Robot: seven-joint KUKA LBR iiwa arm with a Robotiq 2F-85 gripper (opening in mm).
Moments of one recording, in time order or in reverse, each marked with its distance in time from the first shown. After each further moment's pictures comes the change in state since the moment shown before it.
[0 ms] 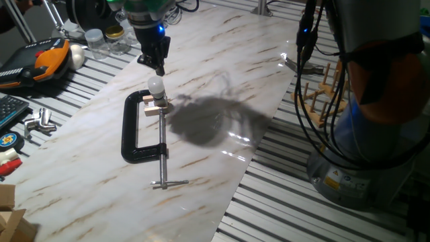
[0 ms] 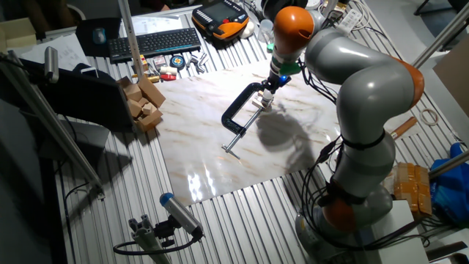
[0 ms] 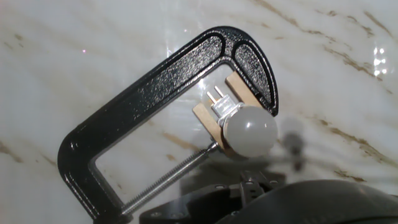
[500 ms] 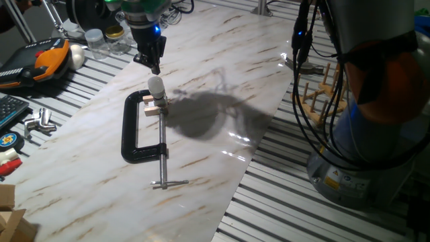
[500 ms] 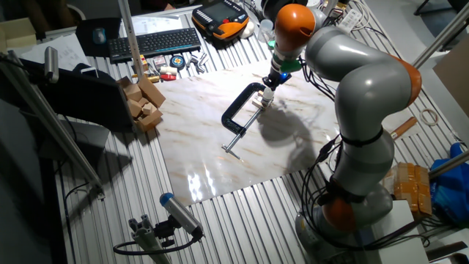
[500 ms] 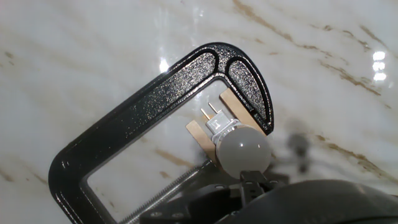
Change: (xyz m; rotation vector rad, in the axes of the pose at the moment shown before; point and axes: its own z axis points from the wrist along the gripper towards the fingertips) arm -0.015 -0.007 0.009 -0.001 -0.011 0.007
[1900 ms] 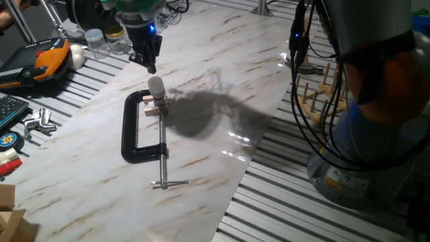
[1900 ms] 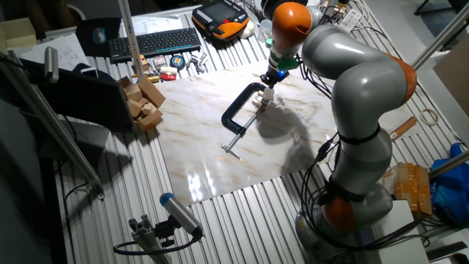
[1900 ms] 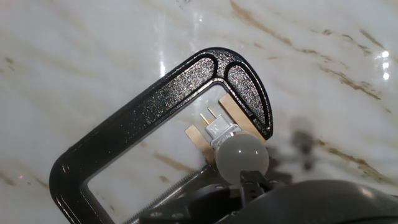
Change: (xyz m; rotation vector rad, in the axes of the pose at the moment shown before) arm -0.009 0.005 -0.003 -0.013 0.005 -0.009
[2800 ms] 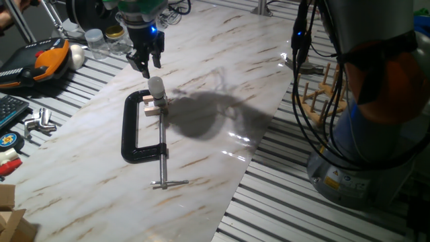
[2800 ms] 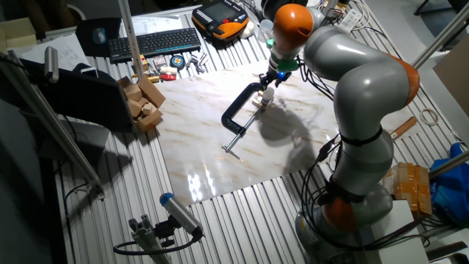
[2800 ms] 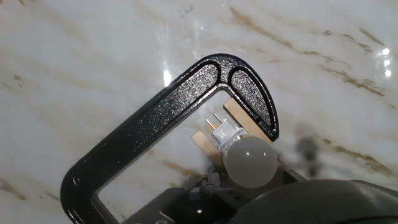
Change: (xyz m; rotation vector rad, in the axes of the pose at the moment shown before) arm 0.002 0.001 -0.001 0.007 -0.007 0.071
